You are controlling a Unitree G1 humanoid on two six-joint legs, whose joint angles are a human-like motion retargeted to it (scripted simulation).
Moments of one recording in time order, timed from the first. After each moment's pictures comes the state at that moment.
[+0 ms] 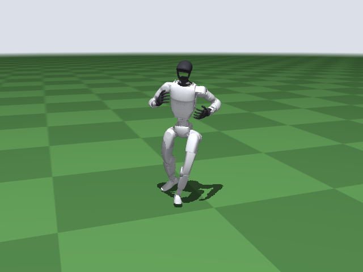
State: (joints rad) left arm 0.55 0.69 0.10 -0.68 -0.88 -0.21 -0.08; right arm -0.11 -0.63 0.23 -0.65 0.57 -0.24 0.01; waist 0.21 -0.11 0.00; left_leg -0.42 -0.04 0.54 0.47 -0.63 0.19; right_leg 0.01 -0.28 -0.33 0.25 -0.10 0.17
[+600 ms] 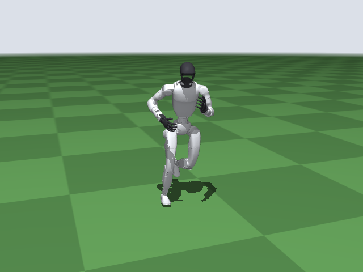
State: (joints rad) left arm -0.51 0.35 -0.25 -0.39 -0.47 -0.23 0.15; right arm 0.10 -0.72 0.28 -0.31 0.51 -0.18 0.01; waist -0.35 0.10 0.29; left_leg -0.08 0.04 0.01 1.14 -0.36 0.12; right_leg -0.35 -0.10 -0.22 0.53 -0.52 0.05
